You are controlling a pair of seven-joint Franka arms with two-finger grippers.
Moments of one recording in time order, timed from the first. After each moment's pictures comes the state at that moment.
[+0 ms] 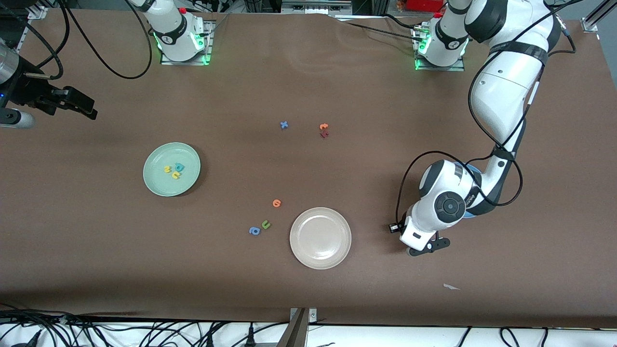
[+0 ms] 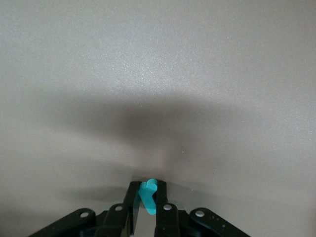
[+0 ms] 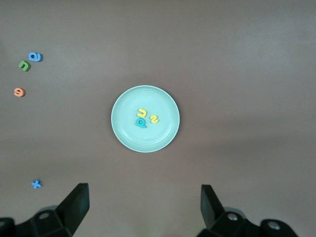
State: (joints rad) left arm -0.03 0.97 -0.34 -1.29 0.27 2.20 -0.68; right arm 0.02 0.00 0.02 -1.61 0.00 1.56 0.14
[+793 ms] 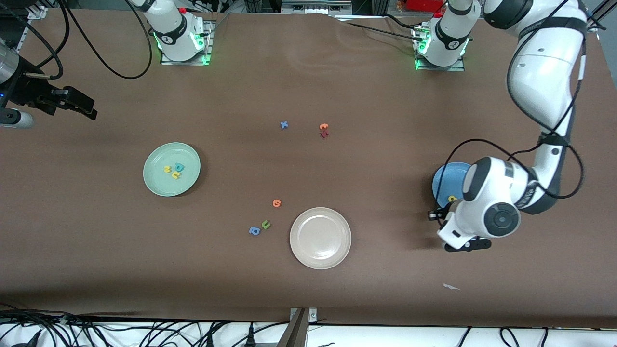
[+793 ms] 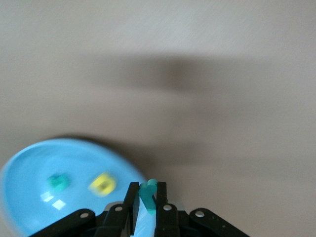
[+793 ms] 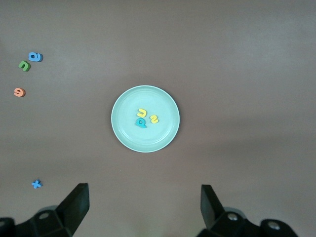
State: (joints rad) left arm 0.11 0.85 -0.34 -1.25 0.27 1.74 -0.33; right arm 0.02 0.00 0.02 -1.61 0.00 1.56 0.14
